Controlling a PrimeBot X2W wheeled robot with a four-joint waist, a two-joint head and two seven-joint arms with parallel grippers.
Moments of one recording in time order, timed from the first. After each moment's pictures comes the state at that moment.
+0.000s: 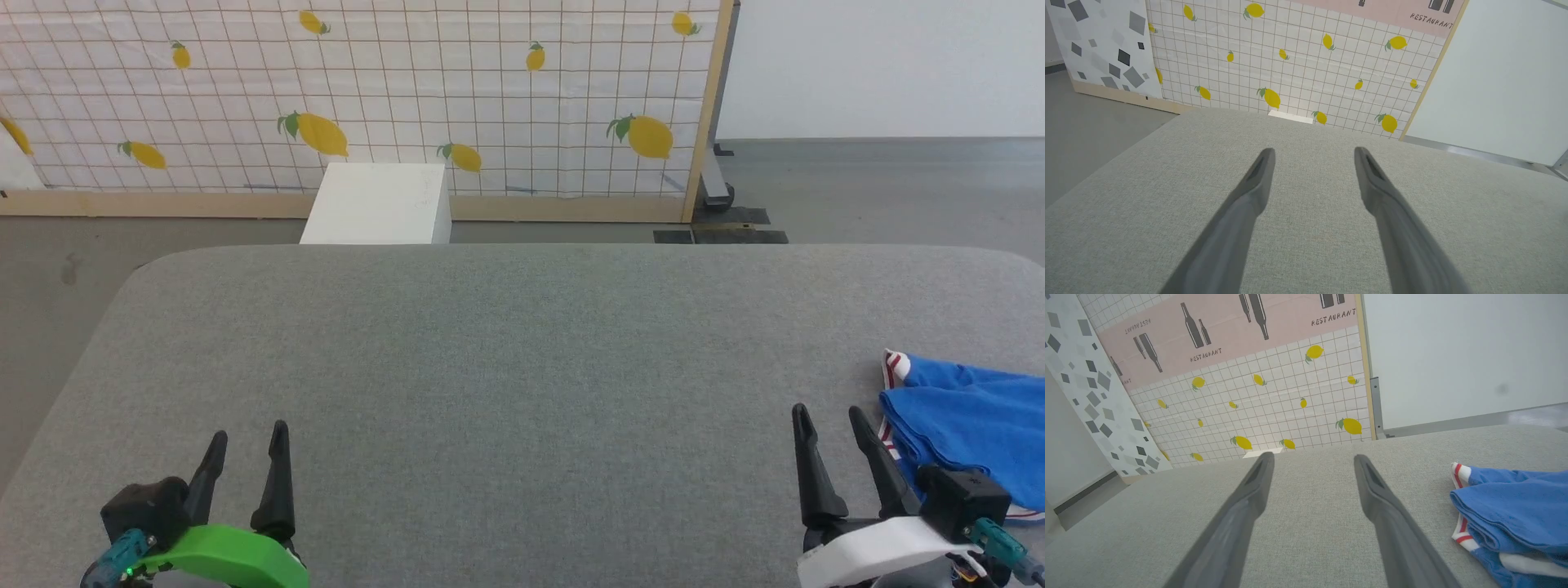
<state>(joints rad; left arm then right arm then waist) 0.06 0.35 -0.21 0.09 -0.59 0.09 -0.22 0.04 -0.05 -0.02 0.23 0.28 0.13 -0.25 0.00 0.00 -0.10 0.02</state>
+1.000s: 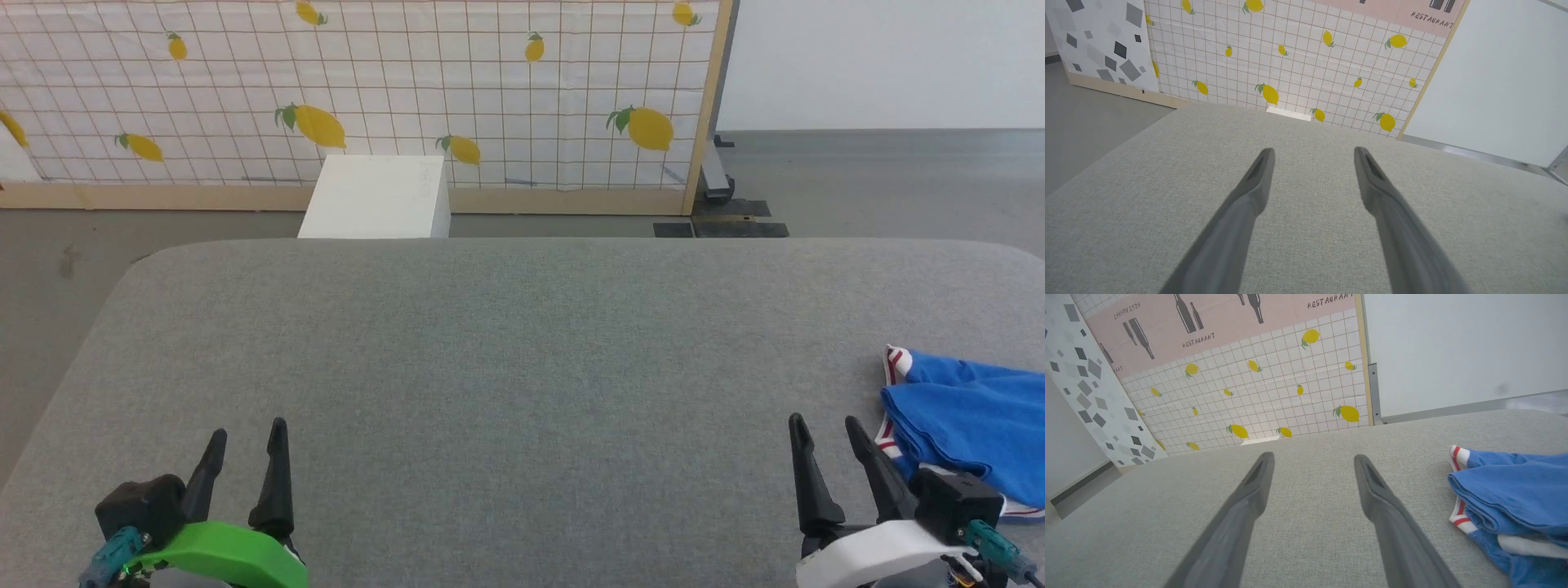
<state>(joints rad) 0.06 0.36 -0.21 0.07 -0.61 0.10 -0.20 0.04 -0.05 -0.02 0.26 0.27 0.13 -0.24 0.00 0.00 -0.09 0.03</state>
